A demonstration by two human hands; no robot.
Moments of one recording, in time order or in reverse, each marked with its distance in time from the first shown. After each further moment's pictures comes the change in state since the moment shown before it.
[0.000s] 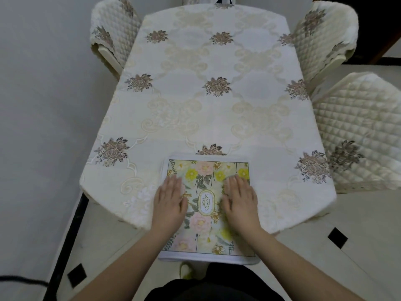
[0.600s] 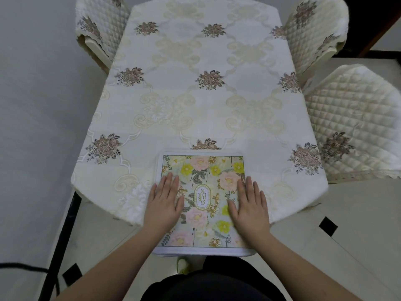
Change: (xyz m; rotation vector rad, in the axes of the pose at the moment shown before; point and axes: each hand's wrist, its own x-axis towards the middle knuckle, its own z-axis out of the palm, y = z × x) left_hand -0.003 -0.016 0.010 0.130 -0.091 0.036; right_hand -0.030 0.037 0.003 -0.201 -0.105 0.141
